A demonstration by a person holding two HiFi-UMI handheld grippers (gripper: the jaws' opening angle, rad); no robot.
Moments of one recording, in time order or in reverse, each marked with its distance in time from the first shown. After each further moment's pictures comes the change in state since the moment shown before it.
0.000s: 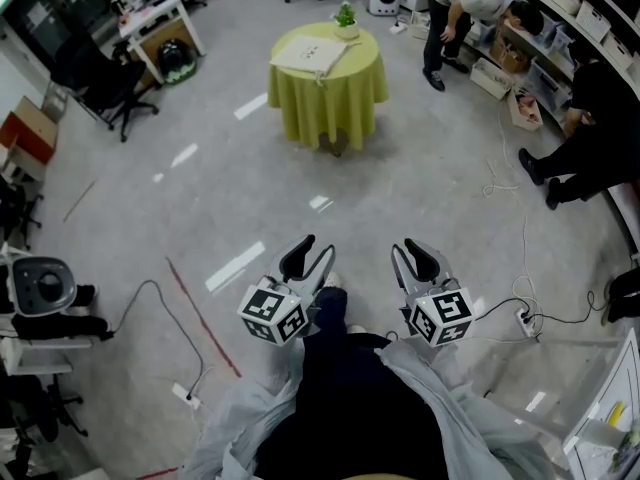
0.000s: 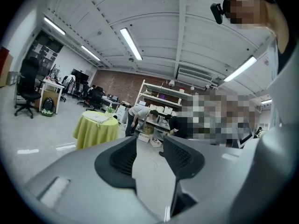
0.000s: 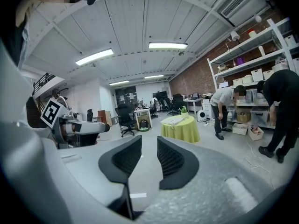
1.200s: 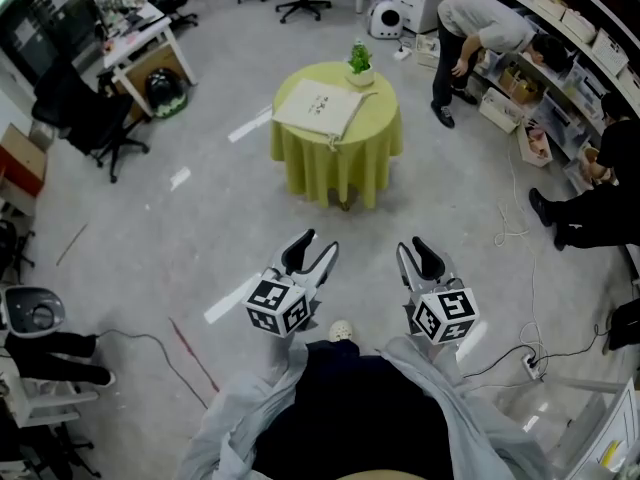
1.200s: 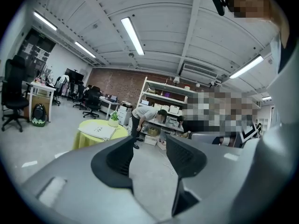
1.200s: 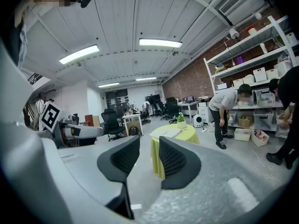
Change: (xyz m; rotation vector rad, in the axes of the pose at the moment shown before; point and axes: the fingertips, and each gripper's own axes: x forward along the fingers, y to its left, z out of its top) left arm 0.184 0.224 0.114 0.057 0.034 -0.030; right arm 0.262 -0.095 0.103 0.026 -0.051 -0.089
